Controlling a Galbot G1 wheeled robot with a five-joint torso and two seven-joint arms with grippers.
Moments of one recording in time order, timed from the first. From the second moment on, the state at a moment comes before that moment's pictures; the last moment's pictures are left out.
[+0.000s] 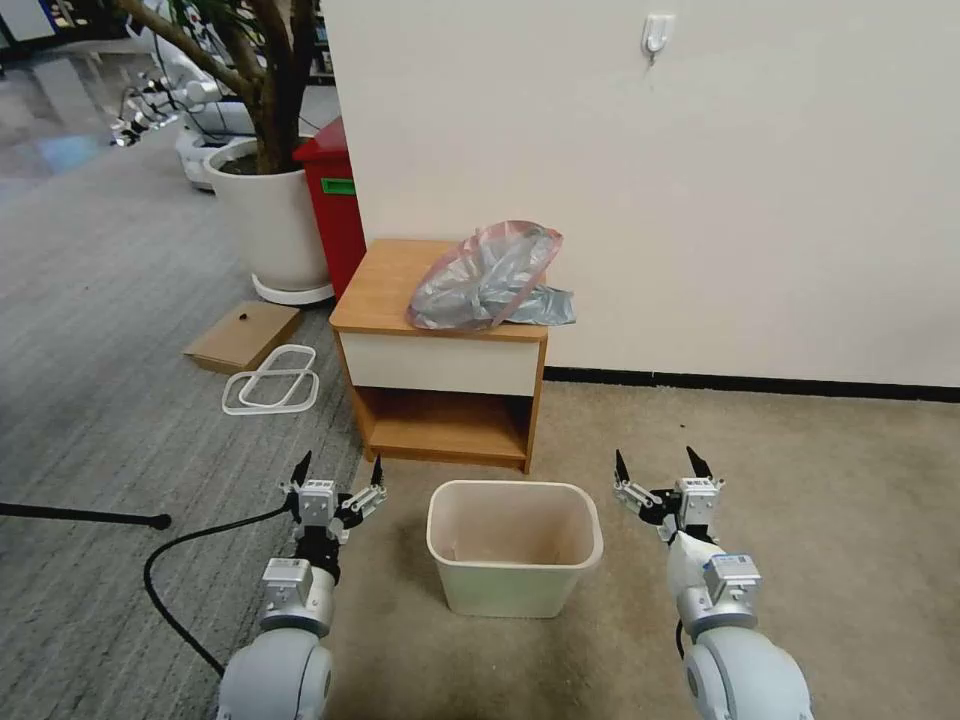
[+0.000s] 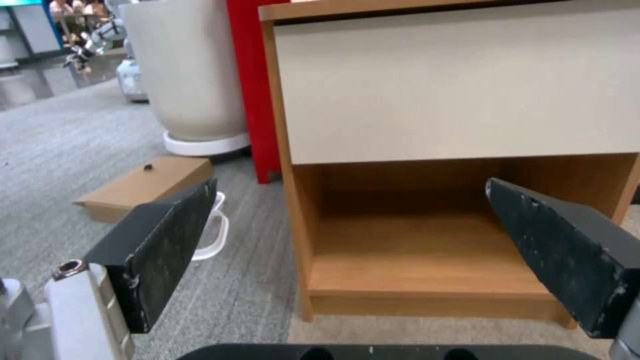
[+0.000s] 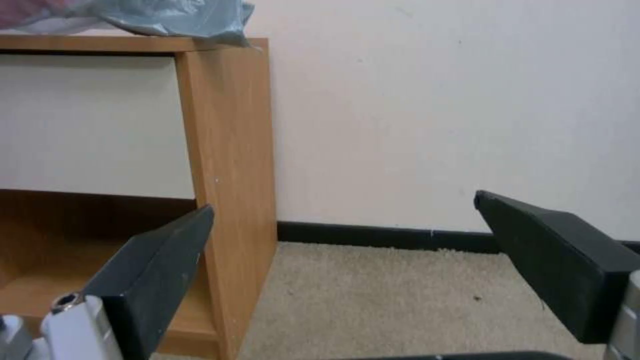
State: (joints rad) left arm 1.55 -1.50 -0.55 -2.00 0.00 0.00 0.00; right arm -1.55 1.50 0.55 2.00 0.00 0.00 0.00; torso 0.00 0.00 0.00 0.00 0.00
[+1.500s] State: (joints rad) left arm 1.55 -1.50 -0.55 -2.00 0.00 0.00 0.00; right arm -1.55 1.50 0.55 2.00 0.00 0.00 0.00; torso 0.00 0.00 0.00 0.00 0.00
